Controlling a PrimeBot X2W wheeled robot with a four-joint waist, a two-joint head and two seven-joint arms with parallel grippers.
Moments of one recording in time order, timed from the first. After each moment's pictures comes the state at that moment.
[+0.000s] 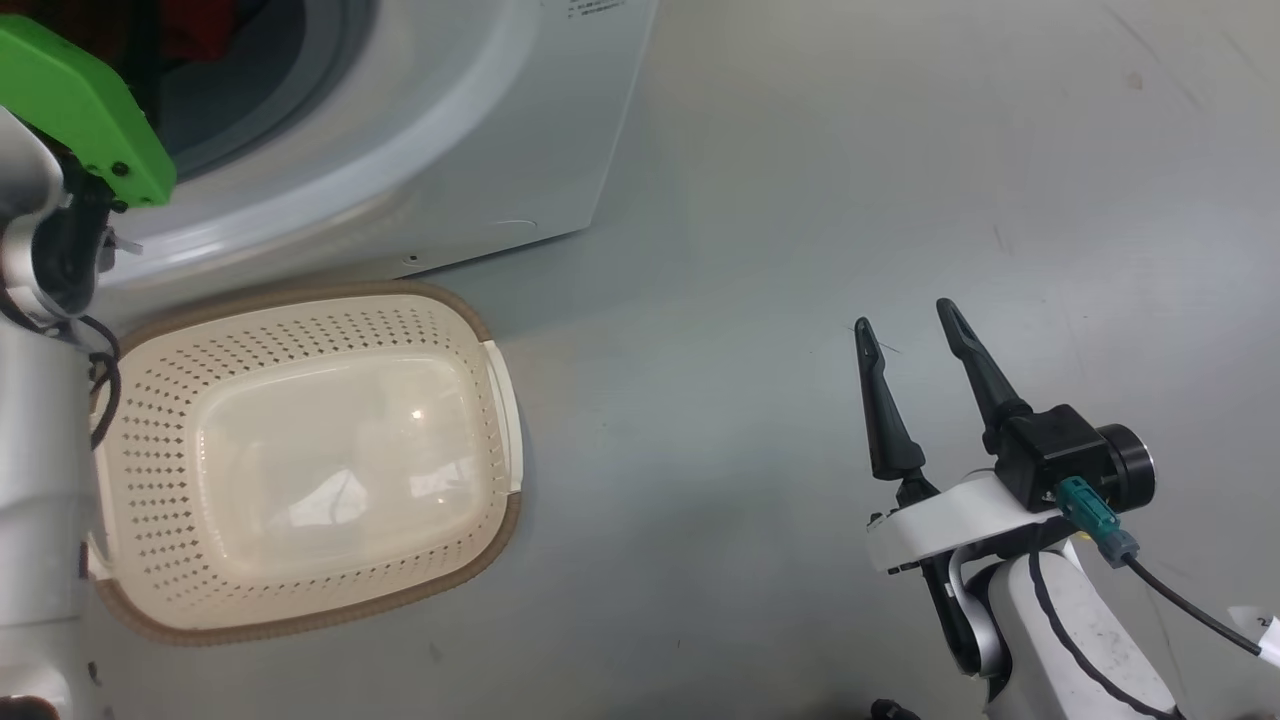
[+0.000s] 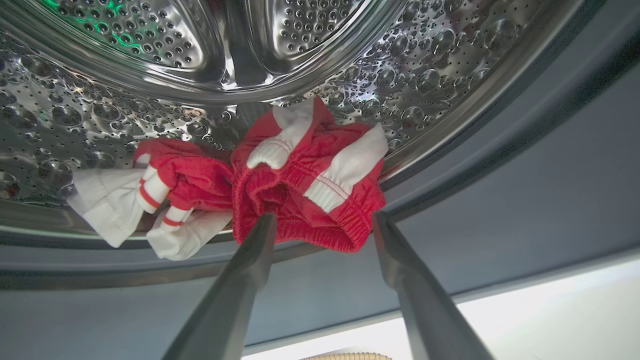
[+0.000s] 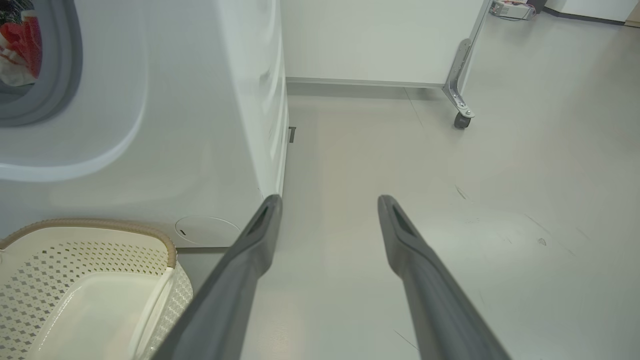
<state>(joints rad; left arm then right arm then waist) -0.87 0.22 -0.08 0.43 -0.47 -0.07 0.44 -0.19 -0.06 0.31 0.12 0.23 -0.09 -0.23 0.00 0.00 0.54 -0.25</state>
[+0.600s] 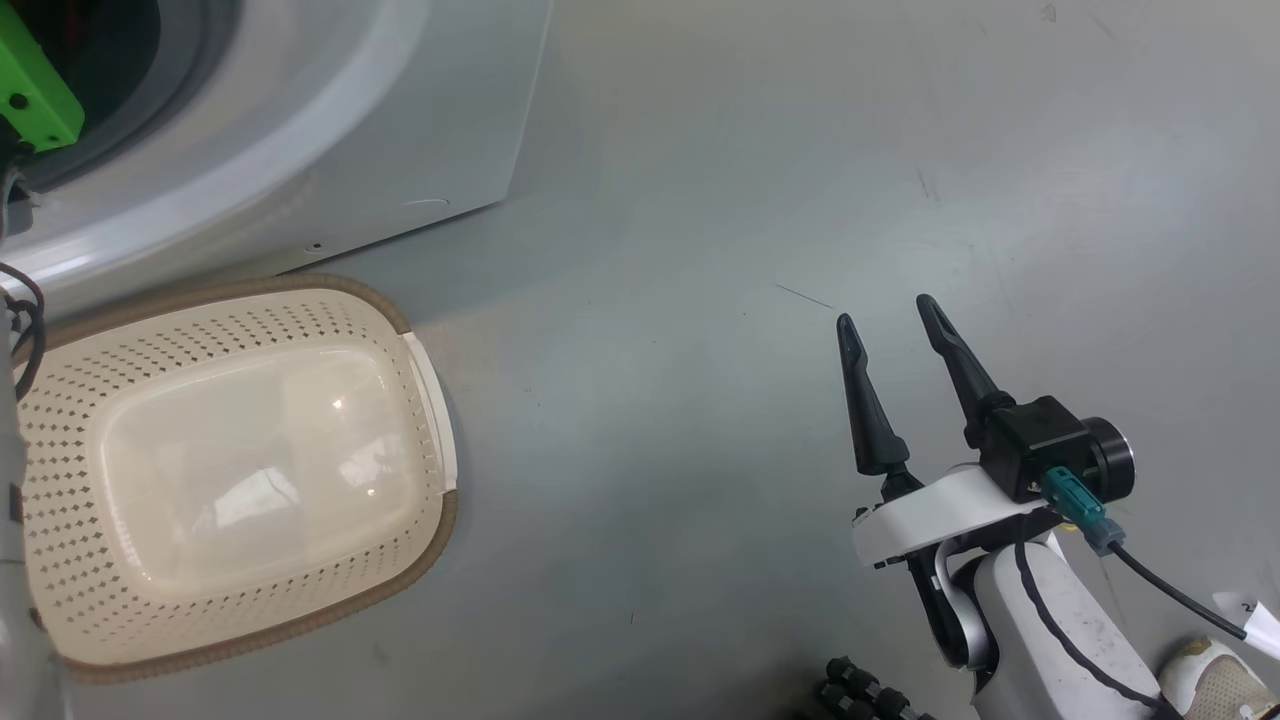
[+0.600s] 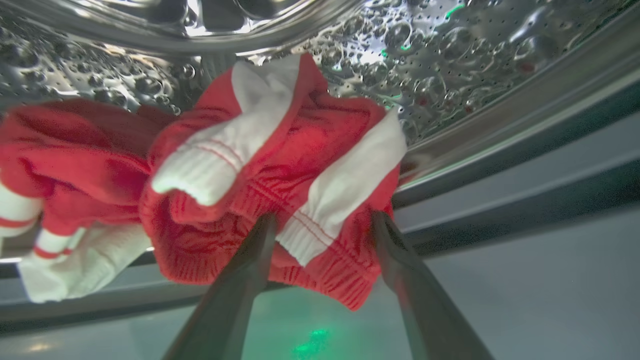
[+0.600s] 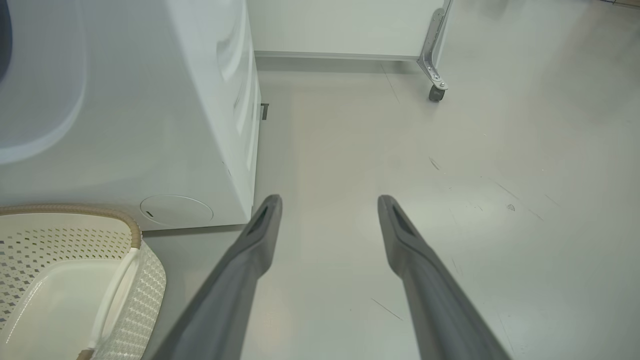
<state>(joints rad) -1.01 0.25 -0.03 0.60 -0.48 -0.06 0.50 -0.23 -0.05 0.33 0.17 0.25 -0.08 -0.24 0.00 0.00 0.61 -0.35</state>
